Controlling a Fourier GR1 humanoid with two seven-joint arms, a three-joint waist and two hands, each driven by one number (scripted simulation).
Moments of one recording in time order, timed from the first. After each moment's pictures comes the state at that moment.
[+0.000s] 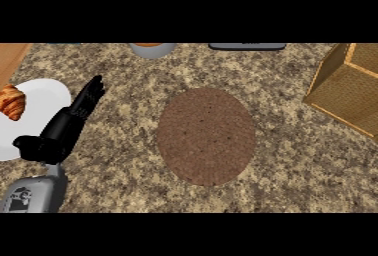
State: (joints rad) left arm -0.20 0.17 0.08 -1.58 -0.07 -0.24 0.03; right arm -0.83 -0.46 -0.42 -1.30 0.83 -0.19 0.64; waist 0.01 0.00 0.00
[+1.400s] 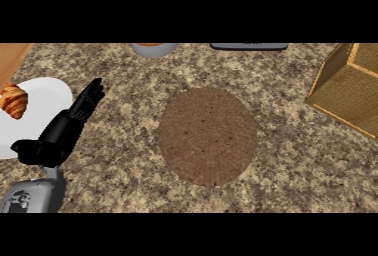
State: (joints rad) left arm -0.18 0.17 0.08 -1.59 -0.08 -0.26 0.02; right arm -0.85 -0.65 -0.58 -0.66 0.57 -0.55 -0.02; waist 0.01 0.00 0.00
